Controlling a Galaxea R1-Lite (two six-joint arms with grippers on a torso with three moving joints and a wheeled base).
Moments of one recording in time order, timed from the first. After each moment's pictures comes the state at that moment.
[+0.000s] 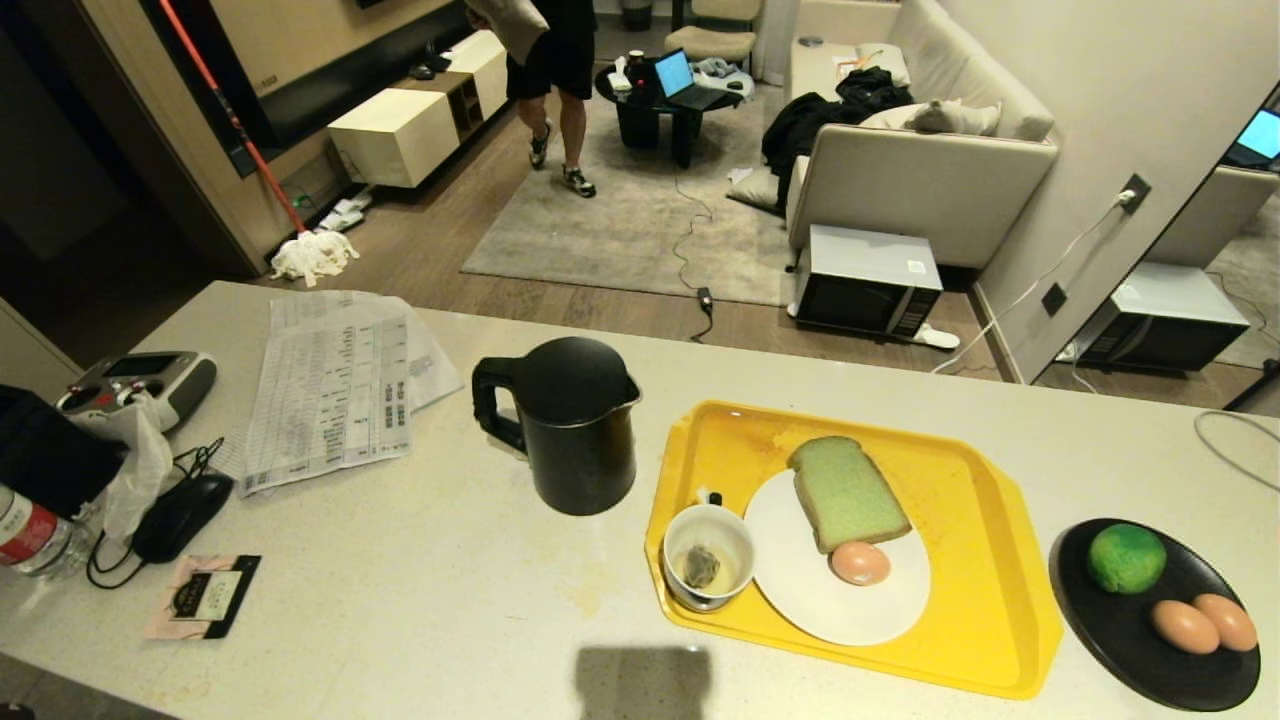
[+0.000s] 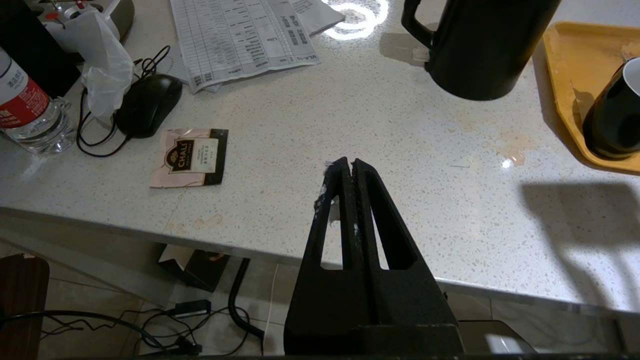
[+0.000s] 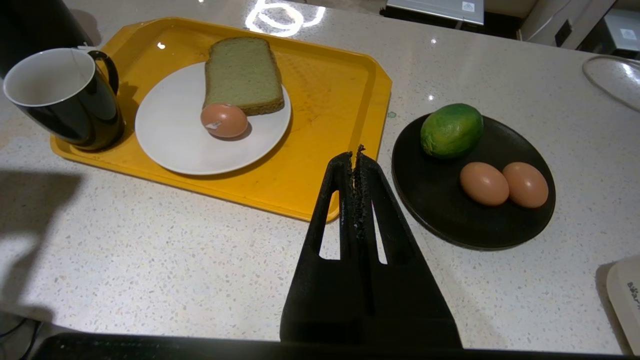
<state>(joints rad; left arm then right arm) 0.00 0.00 0.00 0.00 0.00 0.00 -0.01 0.00 0.00 0.00 0.00 0.00</state>
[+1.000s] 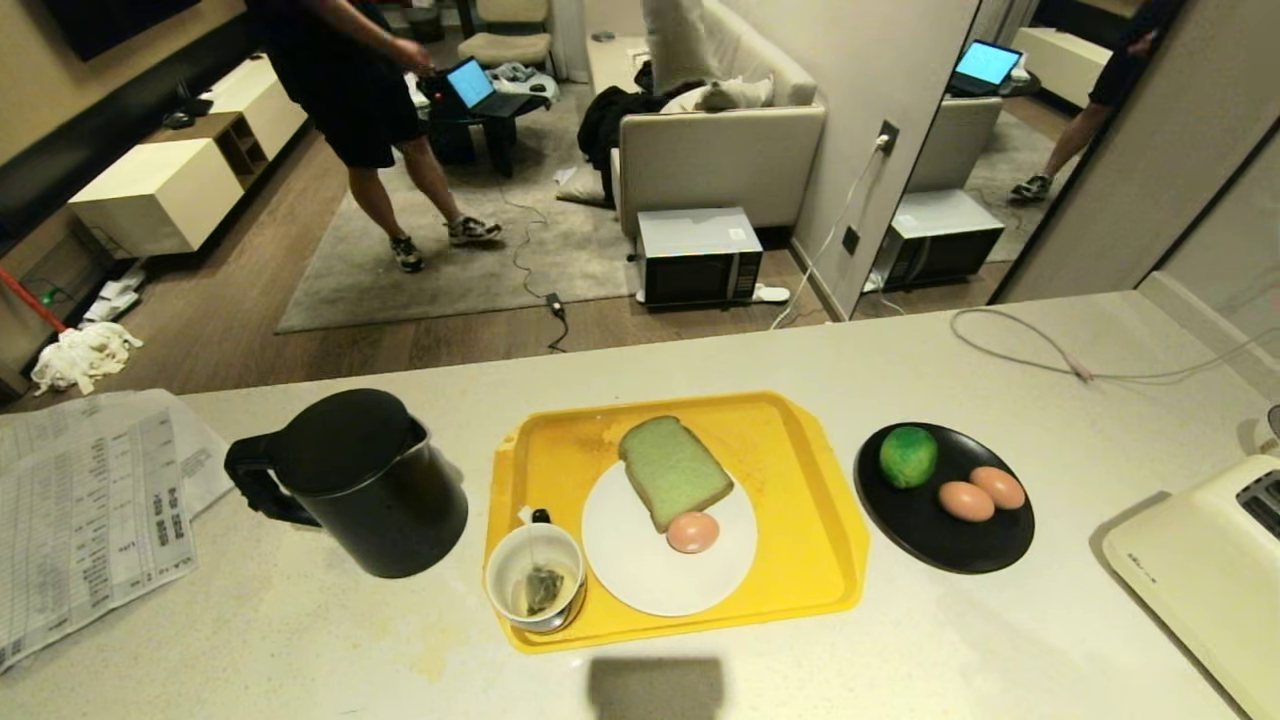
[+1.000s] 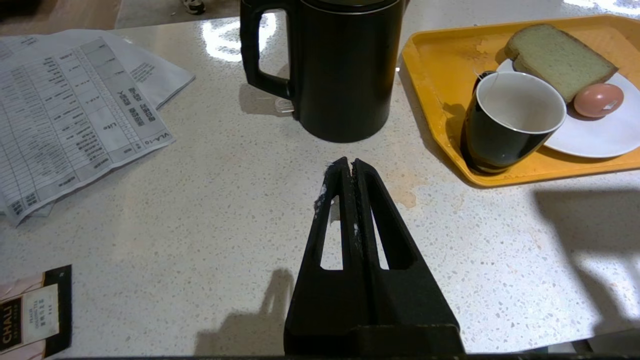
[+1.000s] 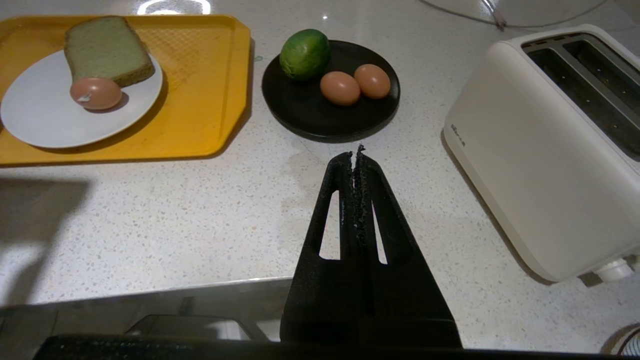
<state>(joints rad) 0.00 0.00 0.00 0.00 0.00 0.00 -0.01 0.00 0.00 0.00 0.00 0.00</state>
